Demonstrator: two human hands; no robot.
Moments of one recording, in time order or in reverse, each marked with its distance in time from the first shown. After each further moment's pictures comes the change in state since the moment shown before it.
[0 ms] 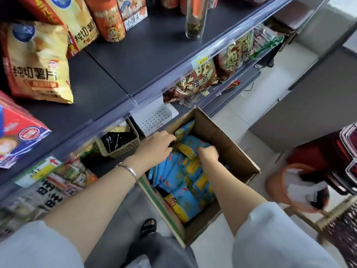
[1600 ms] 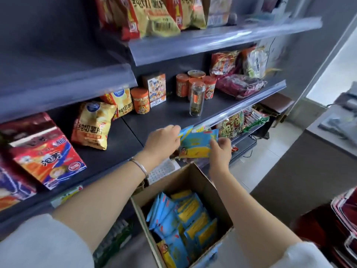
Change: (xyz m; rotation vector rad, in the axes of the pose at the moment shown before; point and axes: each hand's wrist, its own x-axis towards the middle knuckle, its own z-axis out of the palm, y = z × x) left_hand -0.034 0.075 -0.156 0.172 0.679 -0.046; right_hand -0.126 -0.130 -0.121 0.644 0.118 -0.611
